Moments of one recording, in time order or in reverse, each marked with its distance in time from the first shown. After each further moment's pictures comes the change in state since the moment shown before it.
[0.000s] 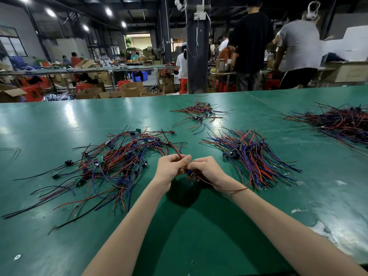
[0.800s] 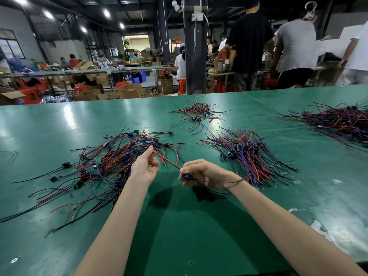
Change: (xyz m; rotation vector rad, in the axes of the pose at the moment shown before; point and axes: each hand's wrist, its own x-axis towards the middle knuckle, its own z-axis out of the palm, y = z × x) left_hand 0.016 0.026 -0.042 -0.710 0.373 -0.289; right_hand -0.006 -0.013 -0.012 0.136 -0.502 0.115
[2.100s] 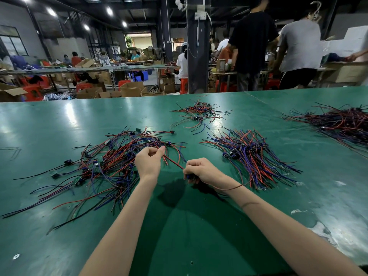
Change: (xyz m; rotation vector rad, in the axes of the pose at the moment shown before) left_hand 0.009 -0.019 -0.003 0.872 0.144 0.736; right_hand 0.017 0.014 0.006 -0.358 0.352 -0.087
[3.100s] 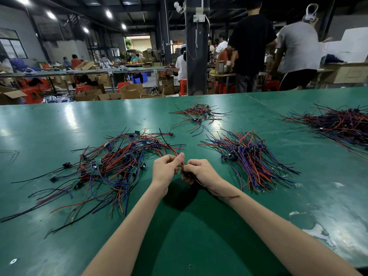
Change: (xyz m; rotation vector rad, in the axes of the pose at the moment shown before) left_hand -0.028 -0.004 0.024 -0.287 -0.387 -0.091; right_hand 0.002 0.005 0.004 0.137 0.124 -0.009
